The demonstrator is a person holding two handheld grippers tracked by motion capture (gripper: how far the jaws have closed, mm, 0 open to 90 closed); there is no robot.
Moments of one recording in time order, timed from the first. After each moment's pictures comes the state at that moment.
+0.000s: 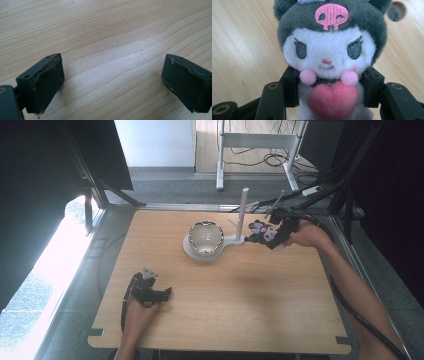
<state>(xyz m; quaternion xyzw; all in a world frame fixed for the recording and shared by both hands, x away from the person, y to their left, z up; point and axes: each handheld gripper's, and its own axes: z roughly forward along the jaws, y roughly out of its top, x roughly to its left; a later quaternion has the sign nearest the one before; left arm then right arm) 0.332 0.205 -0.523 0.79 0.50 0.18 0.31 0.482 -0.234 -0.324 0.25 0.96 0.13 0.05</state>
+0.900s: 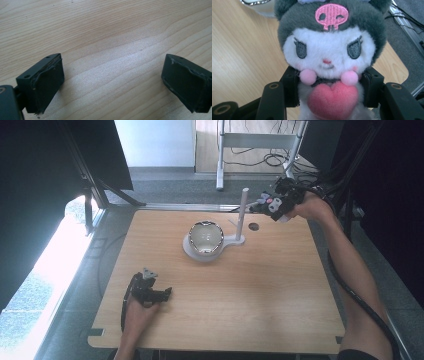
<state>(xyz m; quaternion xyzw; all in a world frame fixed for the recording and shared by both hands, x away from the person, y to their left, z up) 0.332 0.205 -0.523 0.79 0.50 0.18 0.31 0.535 -0.242 -0.270 0.30 0.94 0.14 0.11</state>
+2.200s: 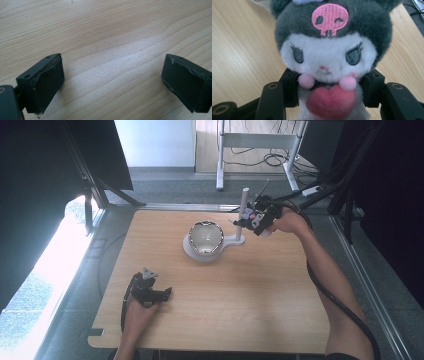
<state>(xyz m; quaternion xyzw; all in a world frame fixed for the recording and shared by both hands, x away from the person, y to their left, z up) 0.332 0.205 -0.523 0.79 0.50 0.18 0.31 0.541 -0.200 -0.338 0.29 0.95 0.13 0.06</state>
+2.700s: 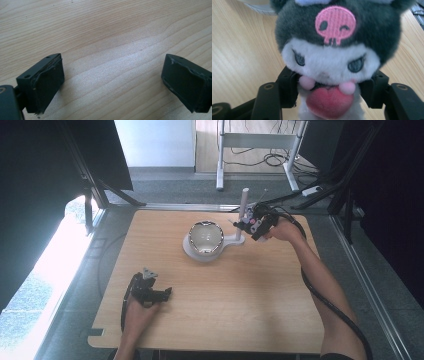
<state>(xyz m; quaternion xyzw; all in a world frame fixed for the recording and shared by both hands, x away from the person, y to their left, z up) 0.331 0.205 -0.523 0.79 0.50 0.18 0.31 0.546 -0.200 -0.376 0.30 0.94 0.14 0.09</state>
